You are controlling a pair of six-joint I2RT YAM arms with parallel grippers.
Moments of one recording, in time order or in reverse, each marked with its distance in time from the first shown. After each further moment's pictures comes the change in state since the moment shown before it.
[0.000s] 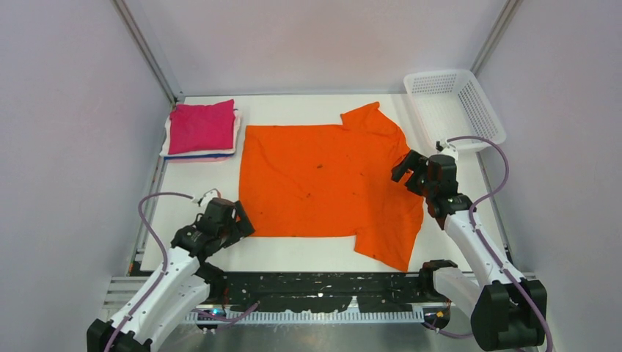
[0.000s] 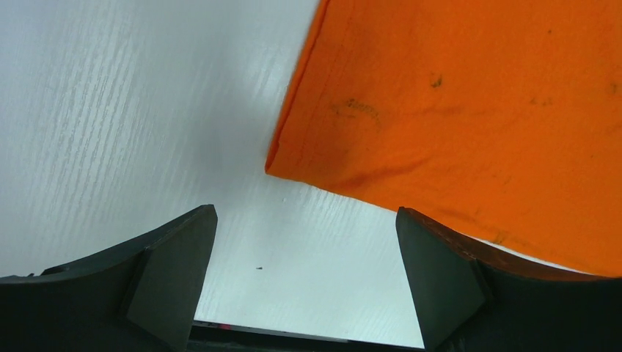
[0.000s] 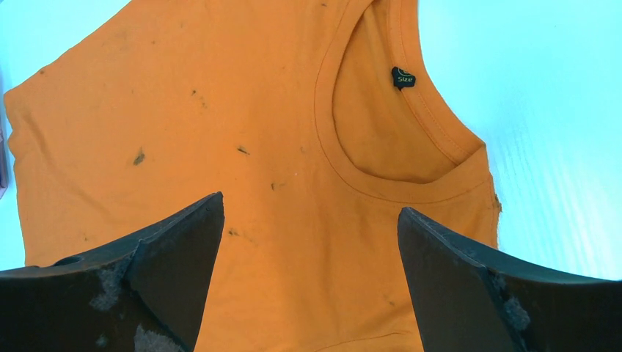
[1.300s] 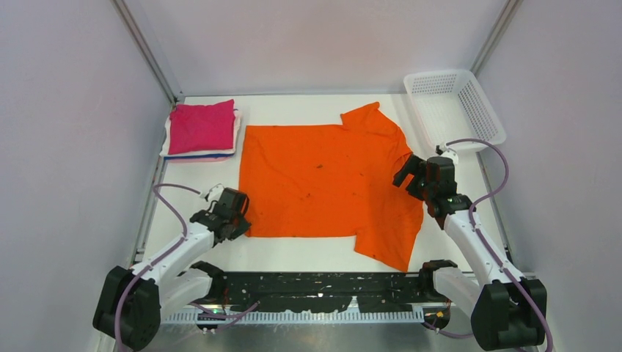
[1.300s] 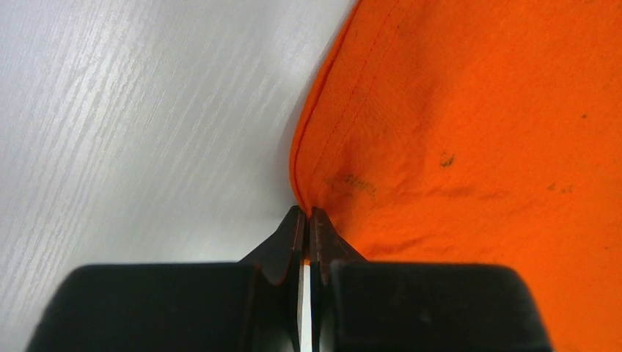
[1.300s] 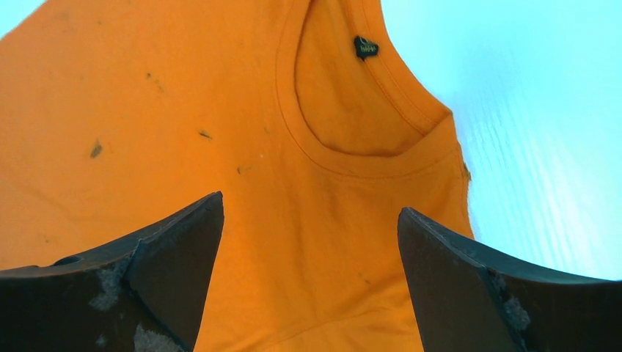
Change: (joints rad) left arm 0.000 0.334 0.003 0.241 -0.059 -0.148; right arm 0.001 0.006 -0.001 -0.061 0.048 -0.001
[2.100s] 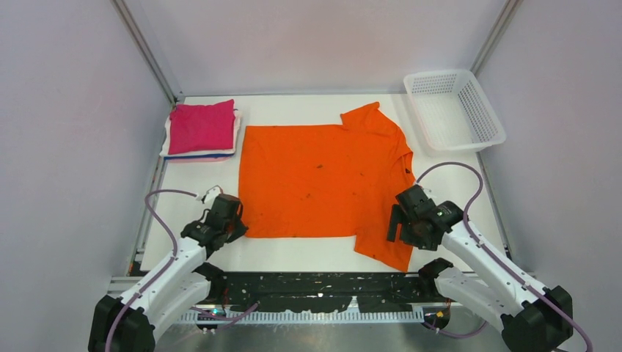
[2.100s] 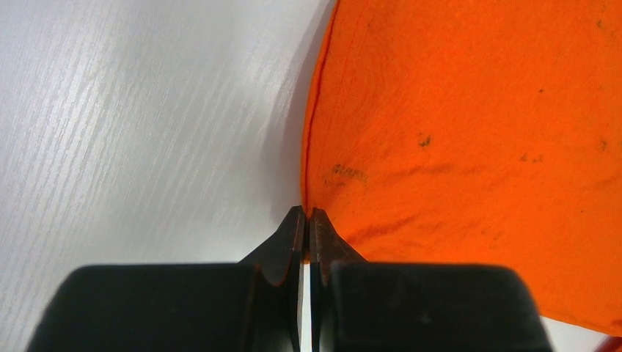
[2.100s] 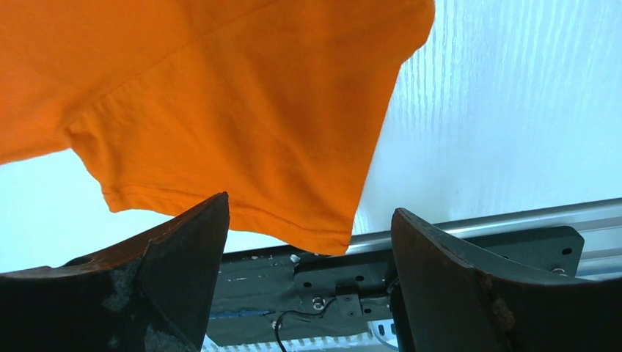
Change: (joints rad) left arm 0.000 -0.206 -0.056 -0.032 0.013 0.065; right arm 0.405 -0.142 0.041 -0.798 0.118 0.169
